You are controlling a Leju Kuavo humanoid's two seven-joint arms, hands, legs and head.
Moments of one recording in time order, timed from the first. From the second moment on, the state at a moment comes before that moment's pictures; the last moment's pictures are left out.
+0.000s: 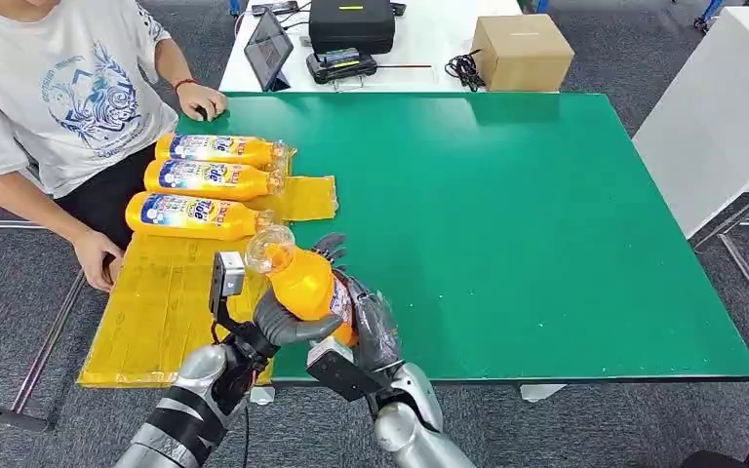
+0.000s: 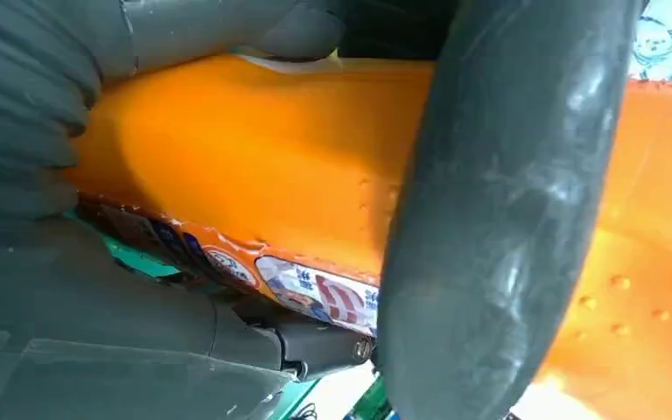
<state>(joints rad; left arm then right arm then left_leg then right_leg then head) -0.34 -0.17 -0.35 -1.02 0.29 -0.37 -0.26 -0.21 0.28 0.57 -0.94 0.52 -0.42 -0.55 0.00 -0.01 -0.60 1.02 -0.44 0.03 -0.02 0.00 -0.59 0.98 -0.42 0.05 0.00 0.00</state>
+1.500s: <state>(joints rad) -0.41 -0.18 -0.15 -1.09 -0.58 0.53 -0.44 -0.04 0.23 0.52 -1.60 0.57 -0.62 -0.48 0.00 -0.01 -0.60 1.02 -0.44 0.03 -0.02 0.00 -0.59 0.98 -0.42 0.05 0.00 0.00</state>
